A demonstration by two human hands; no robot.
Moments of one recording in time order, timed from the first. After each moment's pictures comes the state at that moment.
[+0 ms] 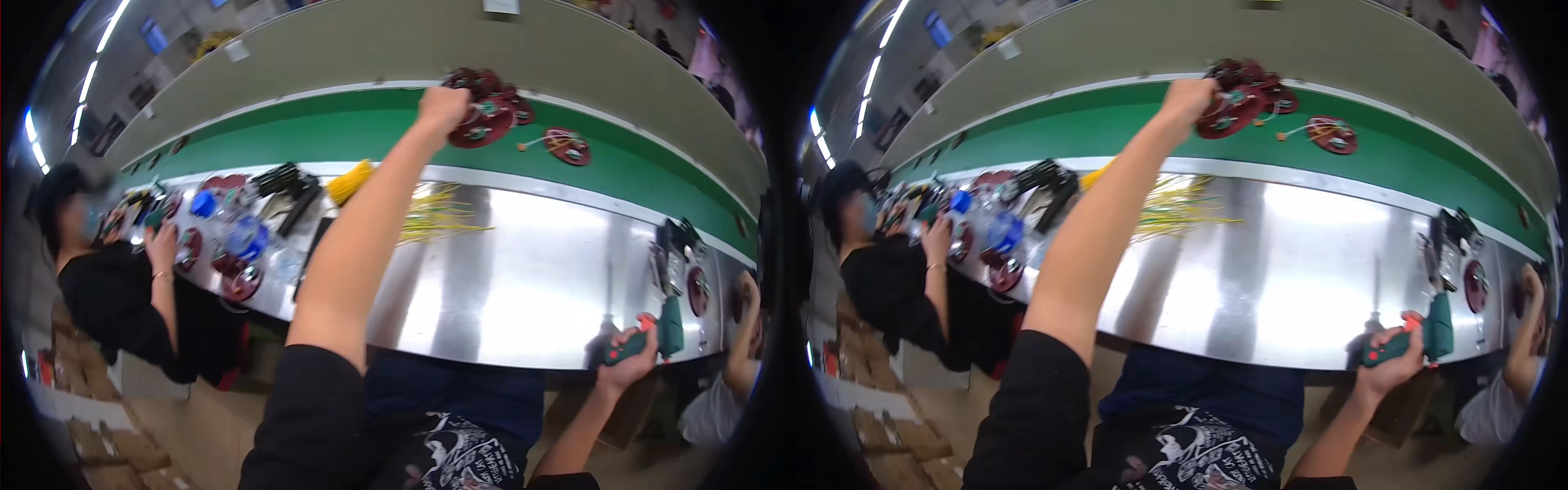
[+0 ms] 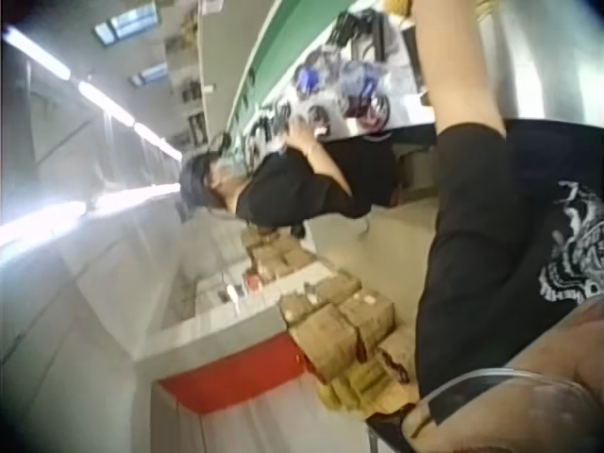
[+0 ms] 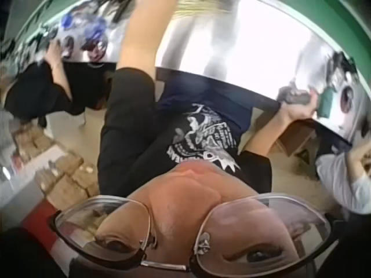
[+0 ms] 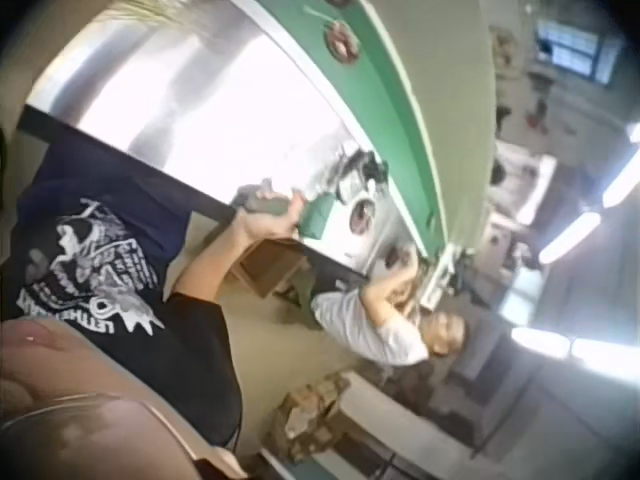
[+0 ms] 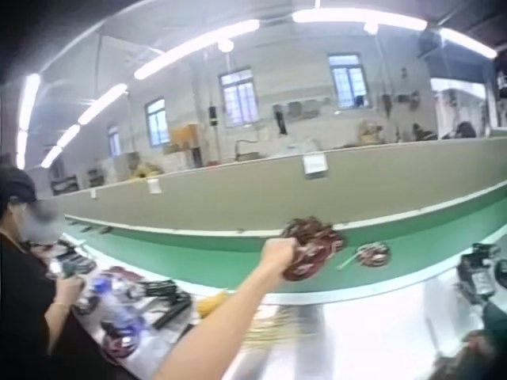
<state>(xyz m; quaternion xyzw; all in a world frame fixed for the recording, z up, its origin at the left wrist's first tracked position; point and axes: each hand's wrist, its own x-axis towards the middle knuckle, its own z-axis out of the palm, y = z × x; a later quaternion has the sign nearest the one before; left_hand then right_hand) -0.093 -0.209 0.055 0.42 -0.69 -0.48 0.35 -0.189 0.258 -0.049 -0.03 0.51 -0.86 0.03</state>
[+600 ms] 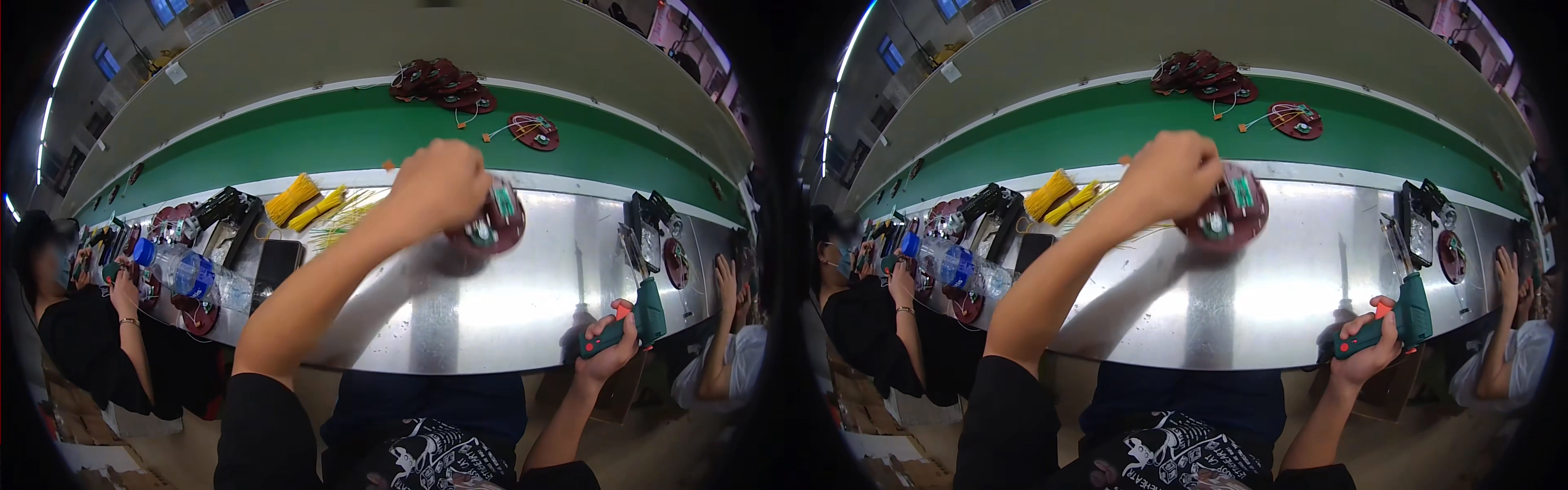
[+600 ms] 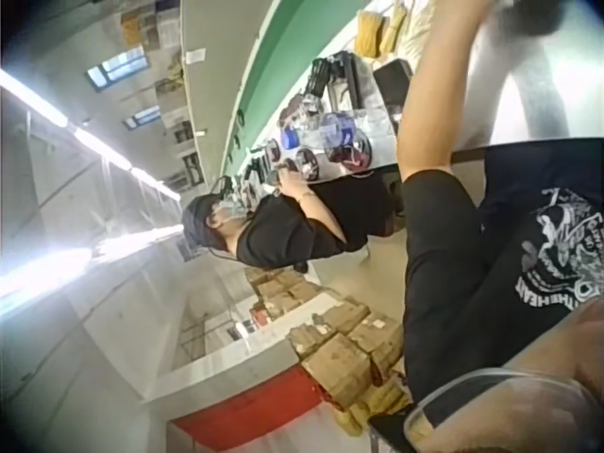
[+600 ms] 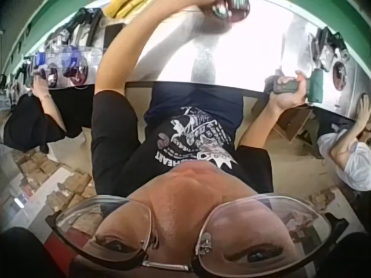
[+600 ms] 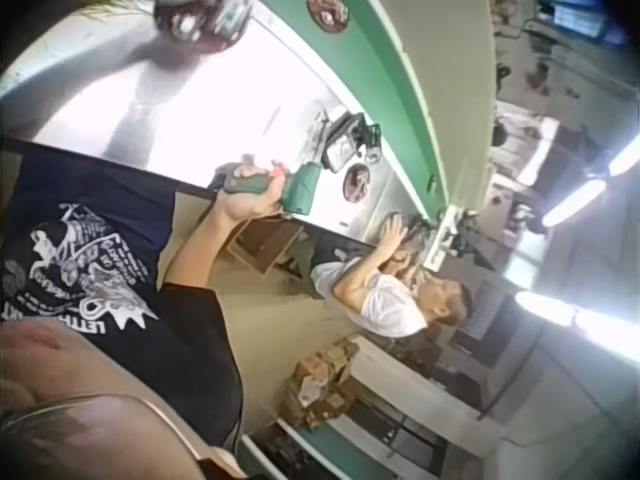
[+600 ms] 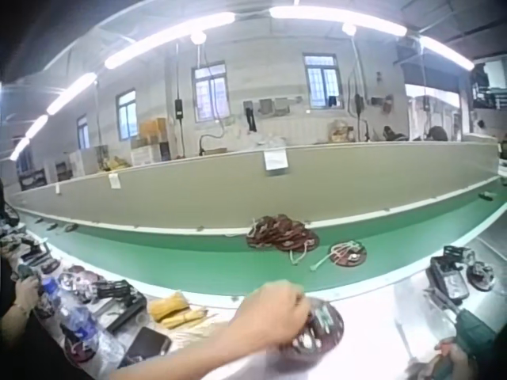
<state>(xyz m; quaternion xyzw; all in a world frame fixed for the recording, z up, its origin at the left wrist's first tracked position) -0.080 -0.049 0.080 0.22 -0.93 -0.23 0.18 -0.188 0.272 -0.035 -0.10 0.52 -0.85 0.00</state>
